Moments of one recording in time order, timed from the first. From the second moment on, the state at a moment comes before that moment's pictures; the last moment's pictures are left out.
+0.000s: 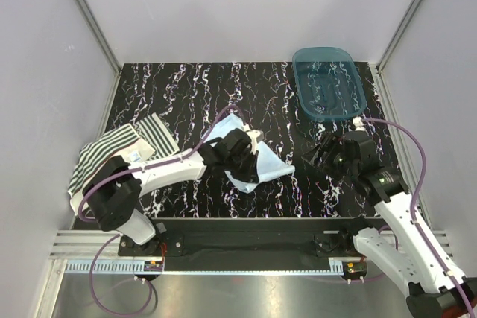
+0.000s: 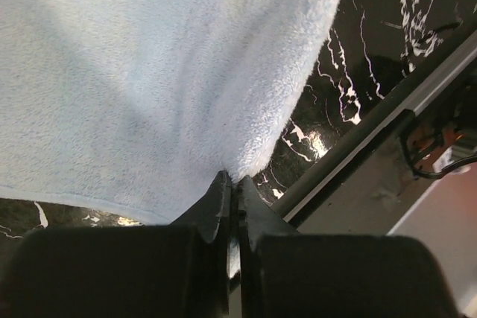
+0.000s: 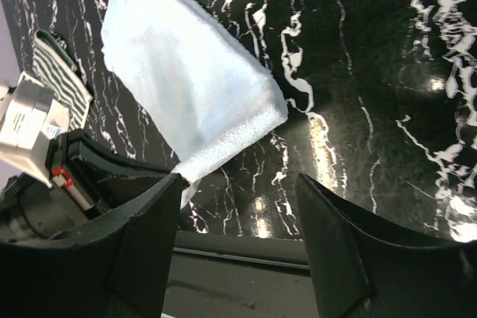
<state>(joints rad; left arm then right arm) -0.92 1.55 0.96 -0.29 0.22 -0.54 0.37 0.73 0.79 -0.75 -0.01 0.84</state>
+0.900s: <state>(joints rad) -0.71 1.70 0.90 -0.31 0.38 -0.74 0.41 1.20 0.59 0.09 -0.54 0.90</state>
